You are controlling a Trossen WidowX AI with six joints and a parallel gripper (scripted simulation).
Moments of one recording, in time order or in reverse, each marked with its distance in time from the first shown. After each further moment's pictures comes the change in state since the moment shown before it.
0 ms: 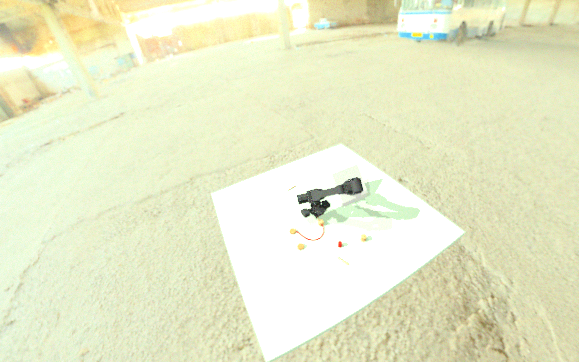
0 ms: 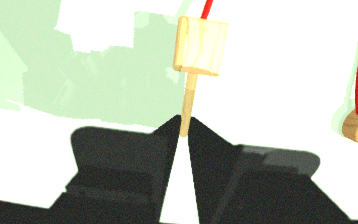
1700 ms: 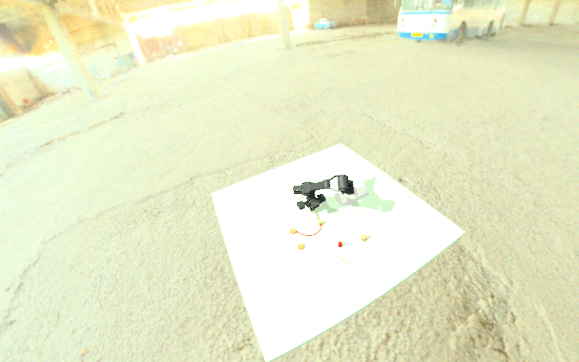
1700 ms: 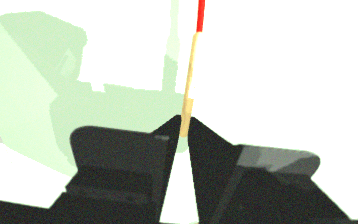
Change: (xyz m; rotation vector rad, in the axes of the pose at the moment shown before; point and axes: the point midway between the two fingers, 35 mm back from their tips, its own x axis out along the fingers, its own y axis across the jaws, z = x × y) arm -0.008 0.006 -0.069 0.074 0.004 0.007
